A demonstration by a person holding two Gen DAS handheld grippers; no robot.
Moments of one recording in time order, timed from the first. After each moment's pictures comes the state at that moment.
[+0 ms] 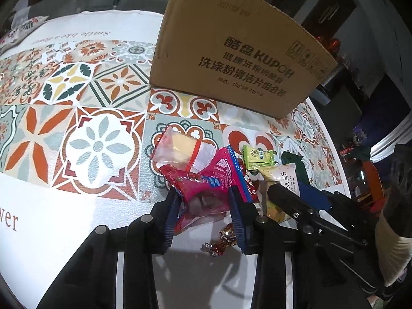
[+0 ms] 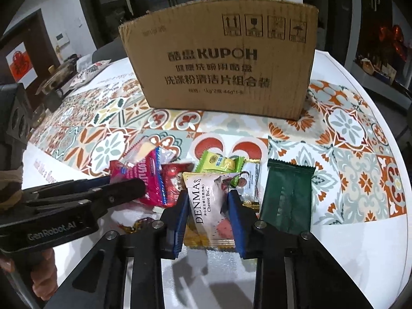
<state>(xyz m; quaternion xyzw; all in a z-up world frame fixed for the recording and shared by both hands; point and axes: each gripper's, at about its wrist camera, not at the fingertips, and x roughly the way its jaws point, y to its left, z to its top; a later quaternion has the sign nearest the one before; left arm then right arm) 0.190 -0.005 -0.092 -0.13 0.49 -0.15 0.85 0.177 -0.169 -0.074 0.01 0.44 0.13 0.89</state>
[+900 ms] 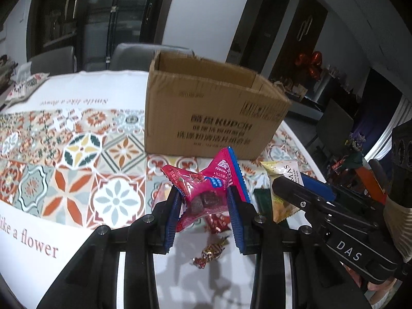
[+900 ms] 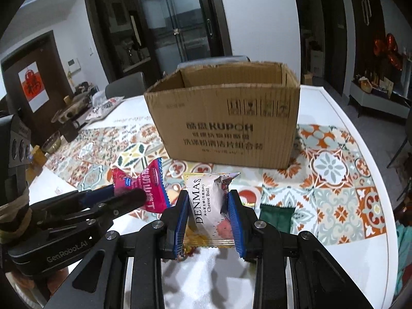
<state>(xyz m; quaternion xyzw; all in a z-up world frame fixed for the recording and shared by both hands) 0.166 -0.011 -0.008 -0.08 0.38 -0.15 0.91 0.159 -0.182 0.002 0.03 0.35 0.14 0.92</state>
